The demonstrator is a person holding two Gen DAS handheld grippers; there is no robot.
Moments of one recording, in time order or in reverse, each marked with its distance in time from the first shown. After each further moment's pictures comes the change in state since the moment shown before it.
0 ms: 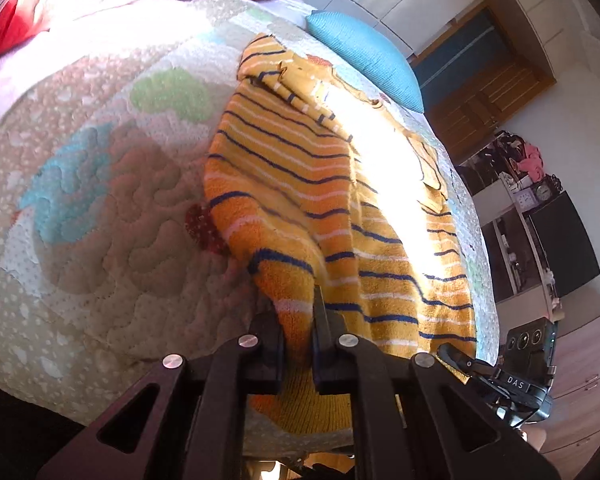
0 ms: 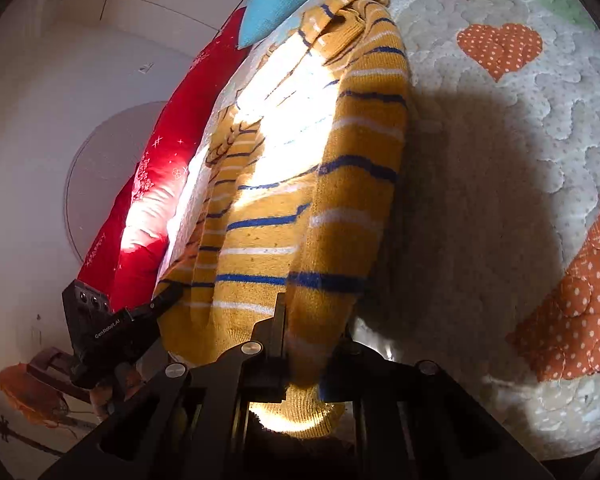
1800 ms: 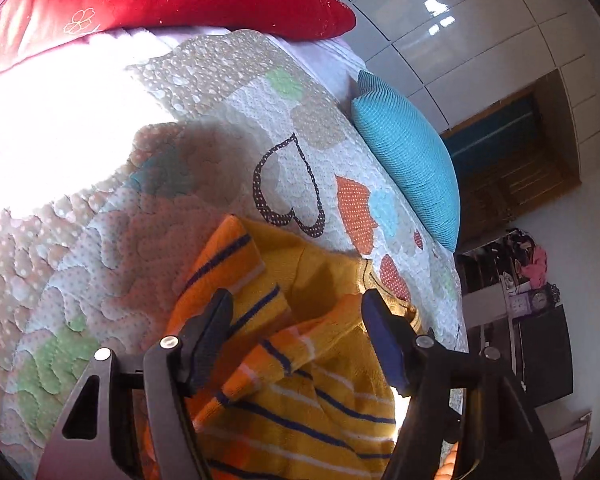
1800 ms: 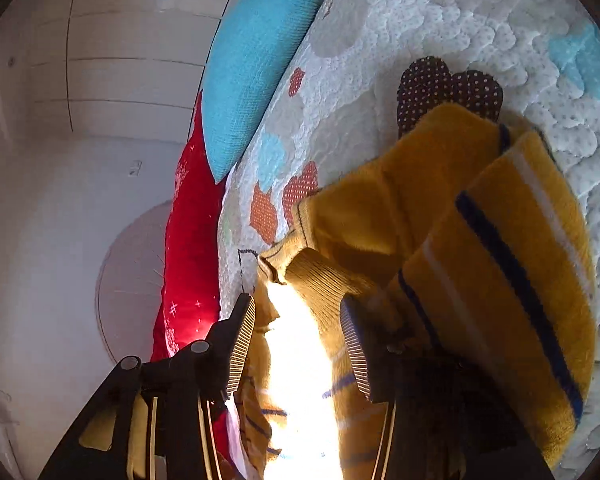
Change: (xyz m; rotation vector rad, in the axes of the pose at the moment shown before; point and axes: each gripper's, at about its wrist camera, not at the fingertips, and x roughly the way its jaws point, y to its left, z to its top) left arm 0.109 0.033 0.248 -0.258 -0.106 -0.021; right arm 0.084 -0.047 0.289 0.334 -0.160 0.140
